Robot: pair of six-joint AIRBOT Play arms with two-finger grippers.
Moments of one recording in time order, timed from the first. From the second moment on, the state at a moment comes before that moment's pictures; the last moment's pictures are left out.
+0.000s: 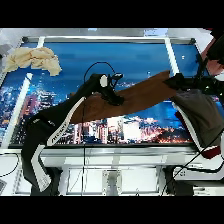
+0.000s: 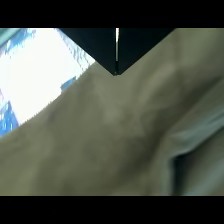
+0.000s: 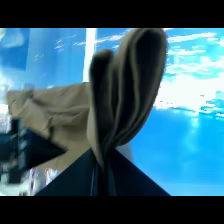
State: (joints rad) left arm -0.59 -1.92 1.78 1.20 -1.16 -1.50; right arm -0.35 -1.43 1.32 -0.60 1.27 1.07
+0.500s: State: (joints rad) left arm -0.54 -1.88 1.97 1.33 -1.27 -1.53; right arm -0.13 -1.42 1.52 -0.61 1.29 1.18
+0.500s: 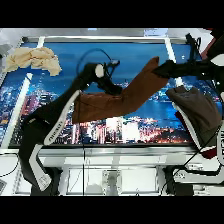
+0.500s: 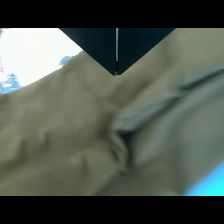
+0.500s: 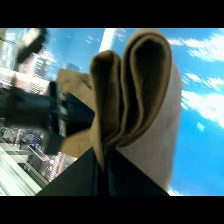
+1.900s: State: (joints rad) left arm -0.36 -1.34 1.97 1.86 -1.48 -1.52; right arm 0.26 -1.76 1.56 -0.93 0.95 1.53
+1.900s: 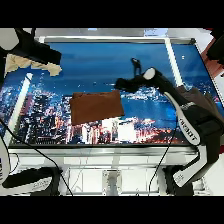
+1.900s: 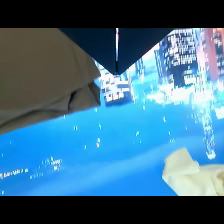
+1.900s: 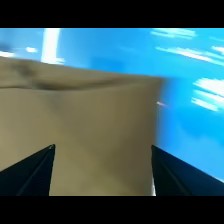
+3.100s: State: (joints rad) left arm -0.36 -1.34 1.97 1.86 -1.45 -1.52; right arm 0.27 -1.96 1.61 -0.50 1.18 1.30
